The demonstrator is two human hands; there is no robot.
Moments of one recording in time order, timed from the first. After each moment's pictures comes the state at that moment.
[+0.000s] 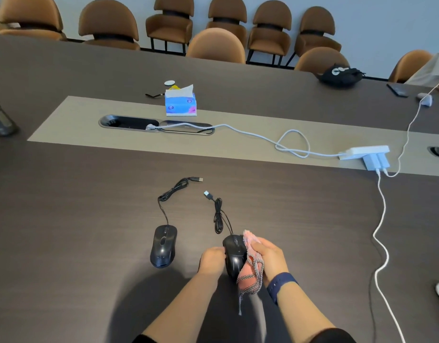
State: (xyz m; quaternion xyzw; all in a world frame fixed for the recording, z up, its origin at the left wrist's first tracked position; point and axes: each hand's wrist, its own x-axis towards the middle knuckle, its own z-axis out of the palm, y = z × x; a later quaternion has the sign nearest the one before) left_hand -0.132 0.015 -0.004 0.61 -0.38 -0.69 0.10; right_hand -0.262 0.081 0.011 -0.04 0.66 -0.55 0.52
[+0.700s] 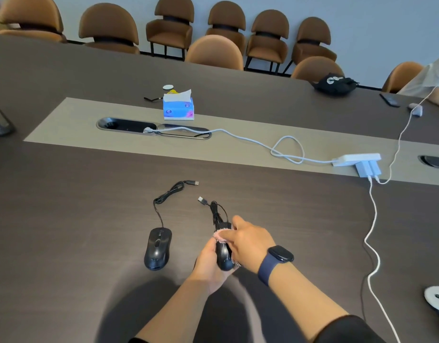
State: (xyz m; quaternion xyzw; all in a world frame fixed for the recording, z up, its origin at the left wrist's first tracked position) left_hand -0.136 0.023 0.016 0.37 -0.12 -0.89 0.24; right_hand -0.244 0.047 0.104 -0.73 0.67 -0.01 0.10
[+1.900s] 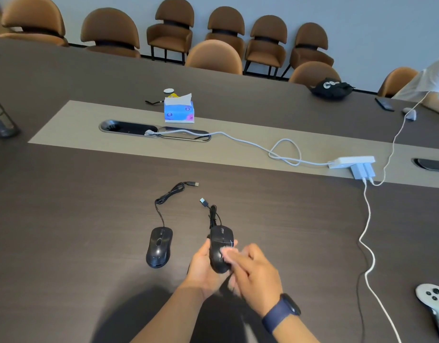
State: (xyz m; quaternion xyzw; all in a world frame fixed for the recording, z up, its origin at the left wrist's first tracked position) left_hand -0.120 0.034 0.020 0.35 -0.03 -0.90 0.24; right_hand -0.223 0.128 0.077 -0.60 0.74 -0.26 0.15
